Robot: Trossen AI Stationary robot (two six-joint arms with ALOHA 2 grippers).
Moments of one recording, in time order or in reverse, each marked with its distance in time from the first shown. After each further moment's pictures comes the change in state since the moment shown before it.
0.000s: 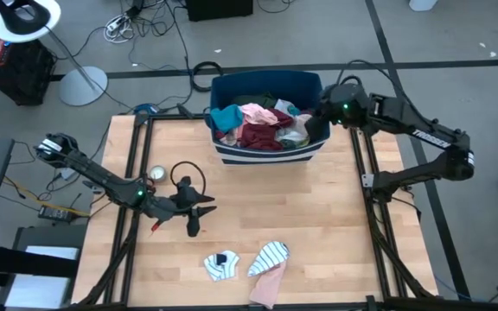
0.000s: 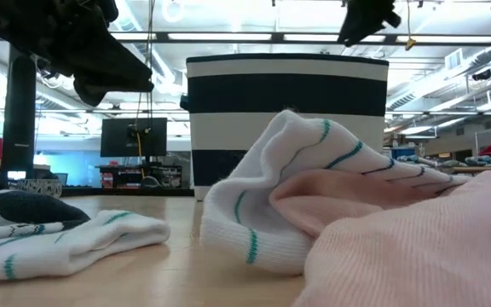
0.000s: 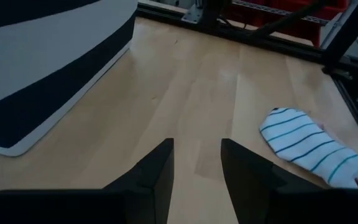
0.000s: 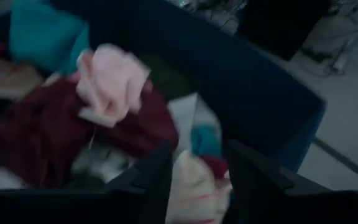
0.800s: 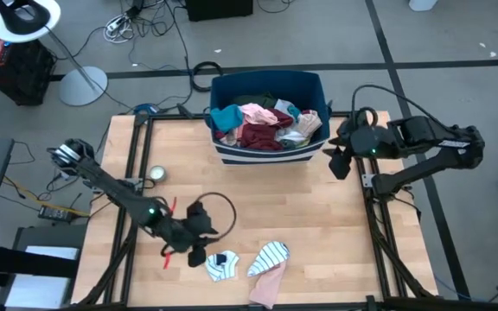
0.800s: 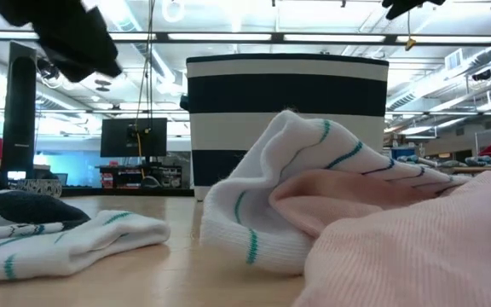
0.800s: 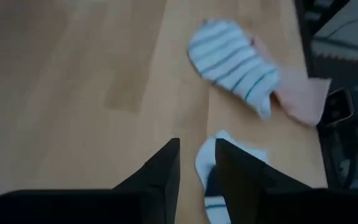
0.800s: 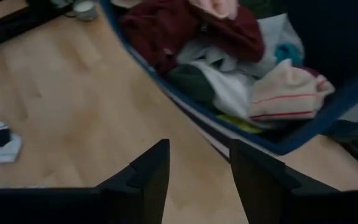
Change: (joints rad) left arm -0.134 0.283 0.405 -0.467 0.213 -0.189; right arm 0.445 -0.140 0.000 -0.356 0.014 0.359
